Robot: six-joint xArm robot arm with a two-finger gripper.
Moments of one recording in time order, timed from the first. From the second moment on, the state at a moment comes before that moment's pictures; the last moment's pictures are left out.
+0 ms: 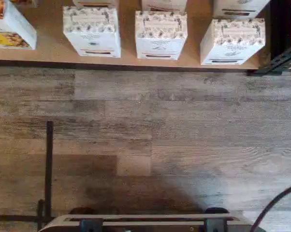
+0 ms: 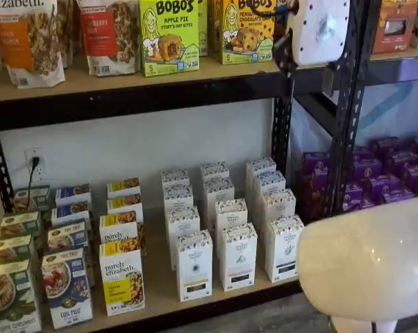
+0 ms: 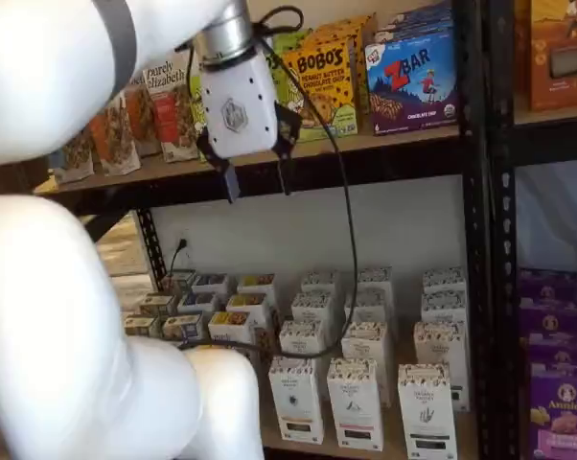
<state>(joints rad) -0.02 -0.84 -0.87 -0.01 1.63 -0.01</state>
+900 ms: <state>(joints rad) -0.11 -0.72 -0.52 -0.05 1.17 -0.08</state>
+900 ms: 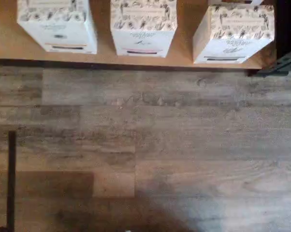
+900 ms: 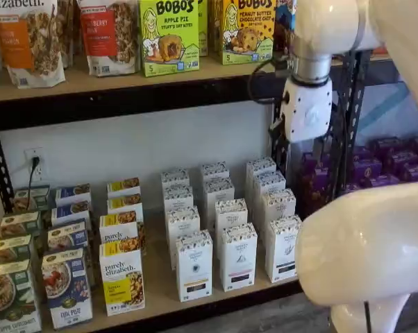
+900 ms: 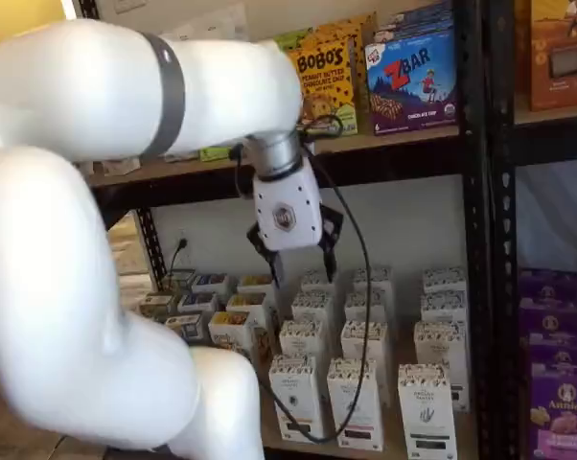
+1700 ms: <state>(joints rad) -0.19 -0.36 -0.47 -0.07 0.80 -0.13</state>
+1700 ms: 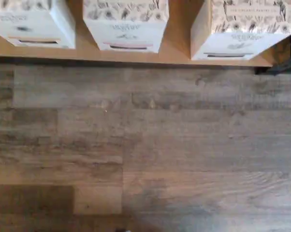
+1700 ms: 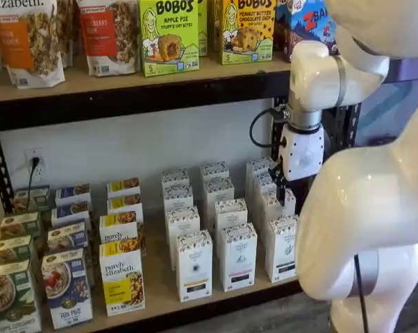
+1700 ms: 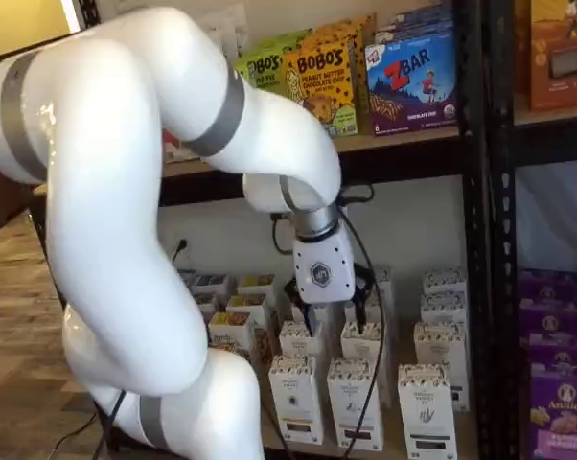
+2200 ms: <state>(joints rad) -0.22 -0.11 -0.49 -0.07 0.52 -0.14</state>
